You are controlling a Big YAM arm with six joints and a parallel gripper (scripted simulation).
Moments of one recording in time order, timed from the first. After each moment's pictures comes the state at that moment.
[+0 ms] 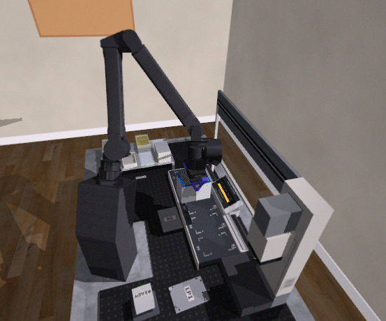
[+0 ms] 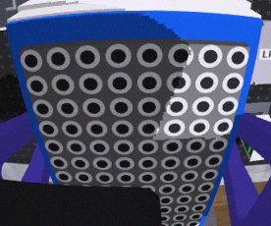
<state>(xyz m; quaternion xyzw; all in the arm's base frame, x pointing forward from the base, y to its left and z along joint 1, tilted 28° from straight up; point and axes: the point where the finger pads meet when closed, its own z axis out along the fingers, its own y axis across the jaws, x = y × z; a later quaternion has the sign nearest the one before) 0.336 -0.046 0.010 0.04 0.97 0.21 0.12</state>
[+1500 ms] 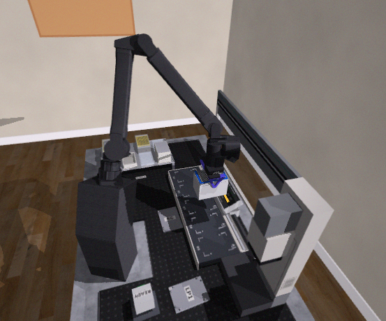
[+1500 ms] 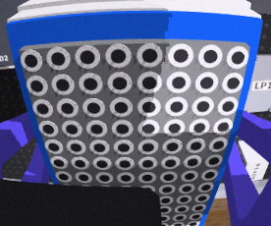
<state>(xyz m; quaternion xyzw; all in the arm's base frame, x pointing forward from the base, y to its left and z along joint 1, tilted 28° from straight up) 0.410 -0.055 0.028 0.04 0.97 0.21 0.12</state>
